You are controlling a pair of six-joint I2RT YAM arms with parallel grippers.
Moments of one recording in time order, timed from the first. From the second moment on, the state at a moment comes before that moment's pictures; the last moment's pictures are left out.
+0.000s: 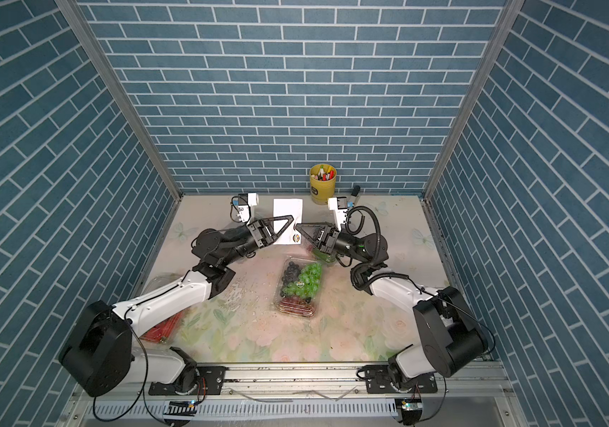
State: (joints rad) left arm -0.58 1.37 0.82 0.97 0.57 -1.20; right arm 0.55 1.45 0.76 1.24 -0.85 1.21
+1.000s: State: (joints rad) left arm -0.59 1.42 0.81 1.04 0.57 -1.26; right arm 0.55 1.43 0.76 1.25 -0.84 1.20
